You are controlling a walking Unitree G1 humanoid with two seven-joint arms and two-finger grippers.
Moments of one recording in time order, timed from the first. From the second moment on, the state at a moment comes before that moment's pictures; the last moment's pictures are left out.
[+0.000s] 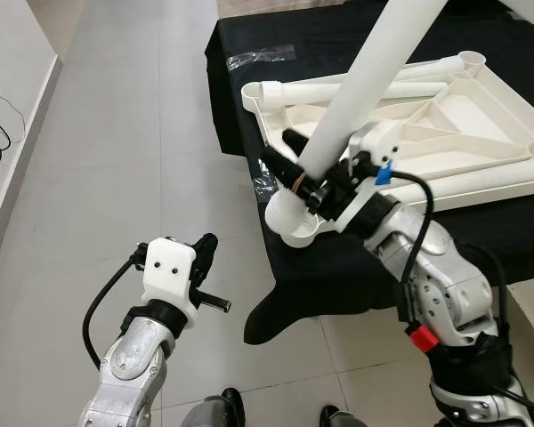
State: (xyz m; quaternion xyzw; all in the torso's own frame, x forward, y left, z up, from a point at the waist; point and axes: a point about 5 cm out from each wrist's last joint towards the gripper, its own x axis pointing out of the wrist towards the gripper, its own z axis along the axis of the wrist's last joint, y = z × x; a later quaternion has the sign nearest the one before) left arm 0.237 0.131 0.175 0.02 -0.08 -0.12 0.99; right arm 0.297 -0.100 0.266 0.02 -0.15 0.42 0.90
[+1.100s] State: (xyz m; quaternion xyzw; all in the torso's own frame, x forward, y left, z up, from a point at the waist) left arm 0.232 0.126 0.144 -0.01 -0.03 -0.14 0.99; right arm 0.291 -0.099 0.234 -0.06 -0.14 0.42 0.89
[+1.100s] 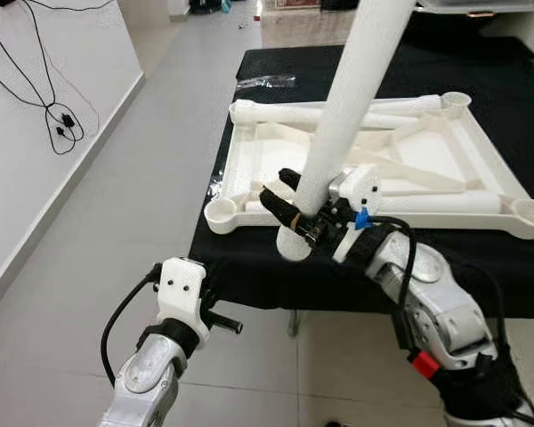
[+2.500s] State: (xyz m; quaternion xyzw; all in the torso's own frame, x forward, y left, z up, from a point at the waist) left arm 0.234 0.118 0.147 0.02 -0.04 -0.18 0.98; right arm 0.314 -0.114 0.256 0.00 -0.18 0.32 0.93
